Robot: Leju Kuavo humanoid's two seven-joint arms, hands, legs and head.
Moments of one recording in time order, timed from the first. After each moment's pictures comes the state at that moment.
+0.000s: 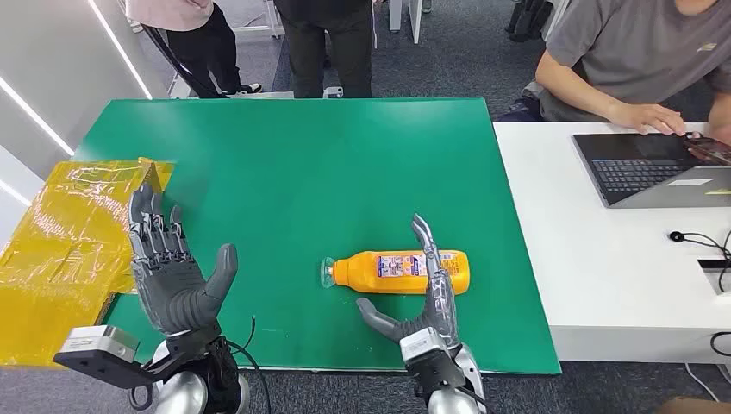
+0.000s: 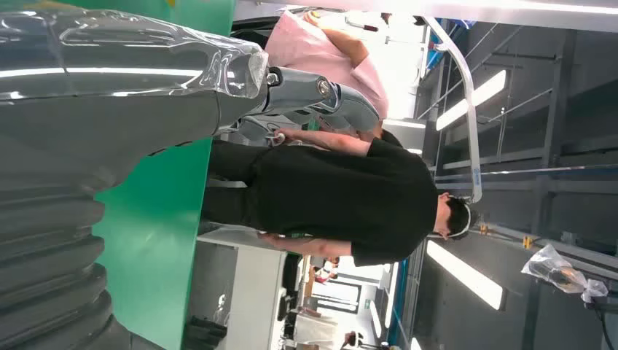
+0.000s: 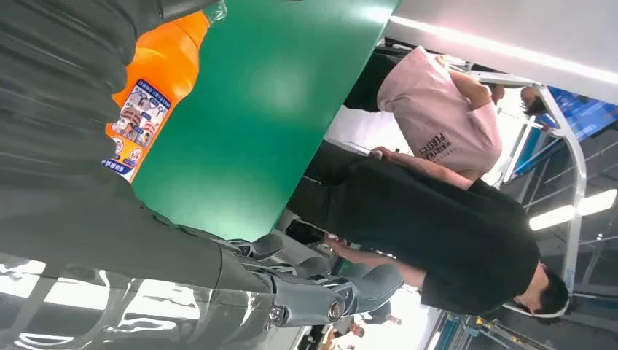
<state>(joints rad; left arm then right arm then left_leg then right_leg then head) 0.01 -0.24 -0.36 -1.77 -0.04 0.49 -0.70 -0.05 0.12 0.58 -1.48 0.35 -0.49 -0.54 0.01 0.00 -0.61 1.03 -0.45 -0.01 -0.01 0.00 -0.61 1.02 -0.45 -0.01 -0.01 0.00</state>
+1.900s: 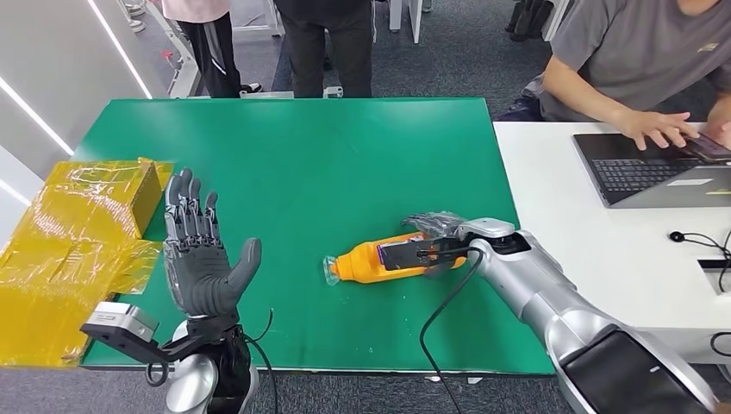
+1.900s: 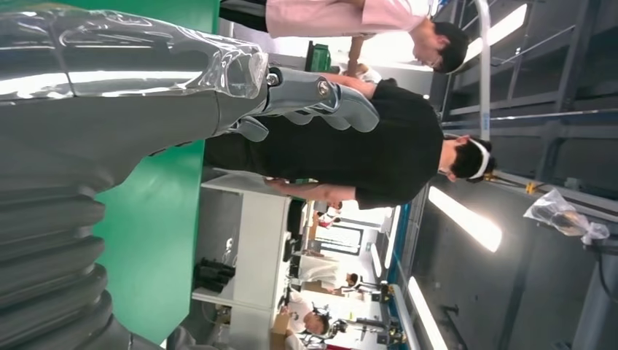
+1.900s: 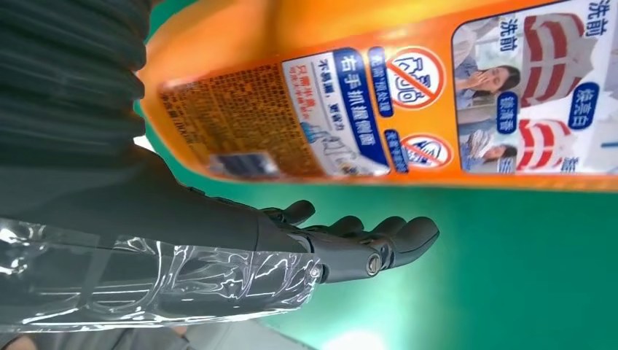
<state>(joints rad) -0.06 -0.26 -0.36 -1.68 0.01 0.35 -0.70 -0.89 -0.06 0.81 -0.55 0.81 0.37 -0.20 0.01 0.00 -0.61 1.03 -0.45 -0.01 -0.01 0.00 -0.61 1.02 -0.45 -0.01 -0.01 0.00</state>
